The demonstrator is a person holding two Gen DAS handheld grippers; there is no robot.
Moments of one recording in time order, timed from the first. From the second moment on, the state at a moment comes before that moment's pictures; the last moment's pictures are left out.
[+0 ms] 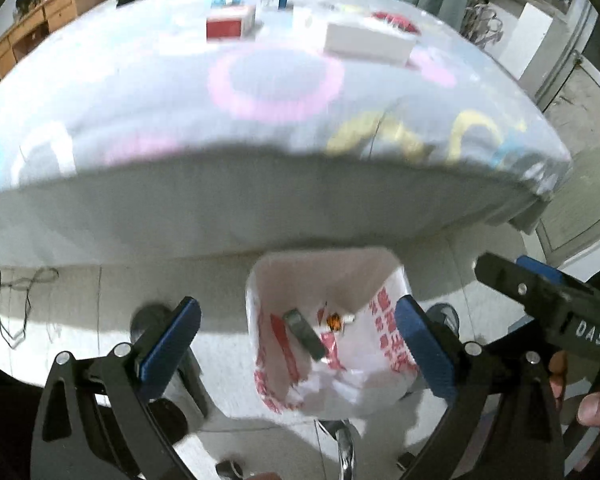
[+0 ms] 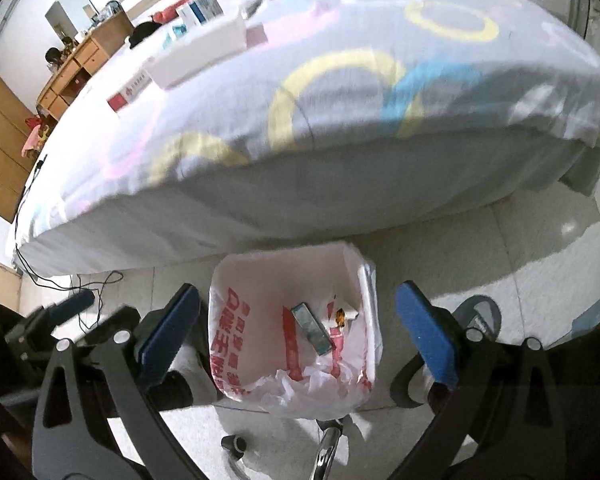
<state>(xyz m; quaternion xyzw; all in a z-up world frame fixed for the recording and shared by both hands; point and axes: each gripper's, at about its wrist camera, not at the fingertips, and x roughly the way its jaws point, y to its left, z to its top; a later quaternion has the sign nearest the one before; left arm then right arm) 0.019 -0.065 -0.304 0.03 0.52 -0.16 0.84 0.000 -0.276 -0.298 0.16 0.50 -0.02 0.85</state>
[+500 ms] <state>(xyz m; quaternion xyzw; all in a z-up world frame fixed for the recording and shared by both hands) 0.103 -0.033 -0.200 -0.01 0.45 -0.13 0.89 0.033 -0.304 -0.206 0.15 0.45 -0.02 0.88</state>
